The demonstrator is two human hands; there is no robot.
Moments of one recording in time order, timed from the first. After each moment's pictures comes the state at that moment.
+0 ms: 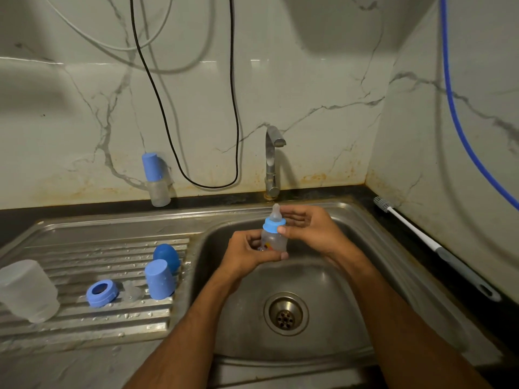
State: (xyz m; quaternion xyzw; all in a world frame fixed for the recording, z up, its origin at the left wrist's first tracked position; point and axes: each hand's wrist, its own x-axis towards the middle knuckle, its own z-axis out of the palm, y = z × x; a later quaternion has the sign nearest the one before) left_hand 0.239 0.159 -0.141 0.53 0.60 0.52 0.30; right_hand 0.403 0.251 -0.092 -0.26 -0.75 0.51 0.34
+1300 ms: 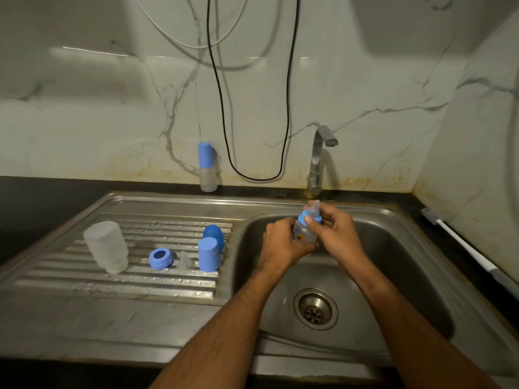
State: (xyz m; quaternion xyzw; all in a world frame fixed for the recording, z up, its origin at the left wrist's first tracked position) left_hand 0.249 0.151 -0.136 0.49 0.73 0.47 0.06; right_hand 0.364 0.221 -0.104 -0.27 -0.73 0.47 0.42
